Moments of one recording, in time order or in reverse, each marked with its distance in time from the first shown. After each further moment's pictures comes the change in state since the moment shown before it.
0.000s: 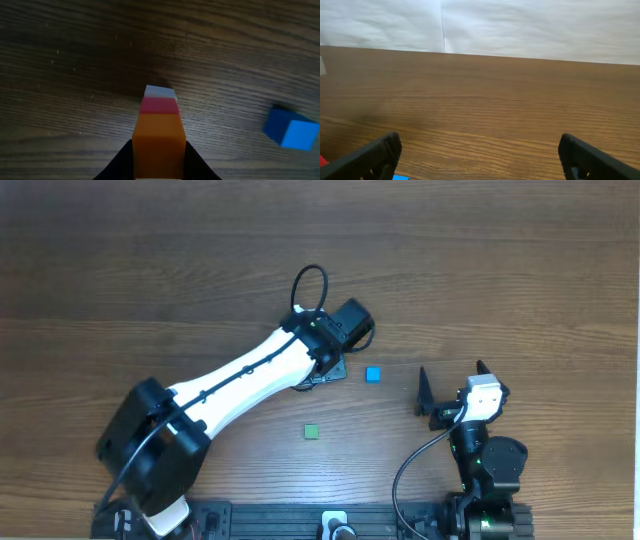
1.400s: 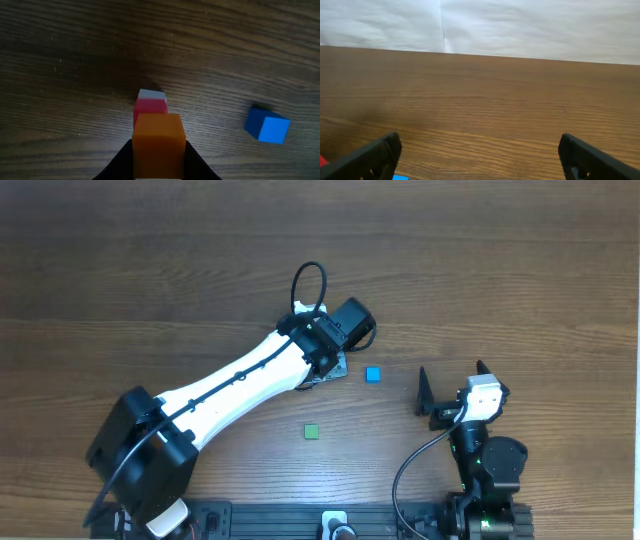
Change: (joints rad) left arm -0.011 -0.046 0.000 0.015 -0.024 0.000; right arm 0.000 0.000 0.000 0.000 0.000 -0.002
